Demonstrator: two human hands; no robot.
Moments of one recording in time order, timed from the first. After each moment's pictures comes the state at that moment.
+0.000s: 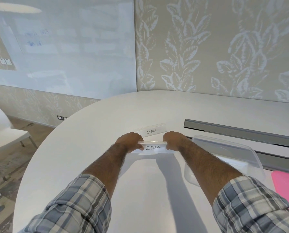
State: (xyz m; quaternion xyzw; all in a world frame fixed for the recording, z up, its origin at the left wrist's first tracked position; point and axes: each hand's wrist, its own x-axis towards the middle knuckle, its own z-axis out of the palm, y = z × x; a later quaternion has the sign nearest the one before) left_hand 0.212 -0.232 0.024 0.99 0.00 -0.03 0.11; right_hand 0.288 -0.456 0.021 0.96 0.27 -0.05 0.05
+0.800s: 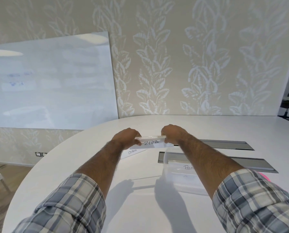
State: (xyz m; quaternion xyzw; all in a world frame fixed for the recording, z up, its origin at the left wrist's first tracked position) left_hand 0.163 -0.322 0.161 0.99 -0.08 0.07 0.08; right_hand 0.200 -0.558 0.165 0.98 0.19 0.08 0.02
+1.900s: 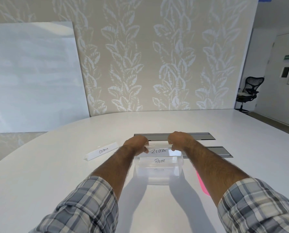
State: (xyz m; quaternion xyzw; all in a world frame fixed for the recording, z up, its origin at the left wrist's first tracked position) left_hand 0.181 -0.479 0.110 0.98 -0.17 0.00 0.10; right_hand 0.166 -0.698 0.126 0.99 0.09 0.01 0.08
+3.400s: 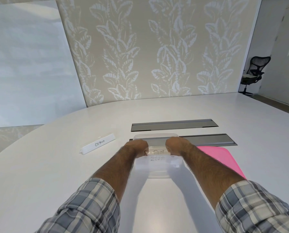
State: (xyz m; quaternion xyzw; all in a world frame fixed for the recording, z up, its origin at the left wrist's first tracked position) left_hand 0.215 -0.497 0.047 0.97 -0.22 -0.07 -0.04; right_hand 0.199 -0.704 0.043 0.98 0.14 -0.04 0.11
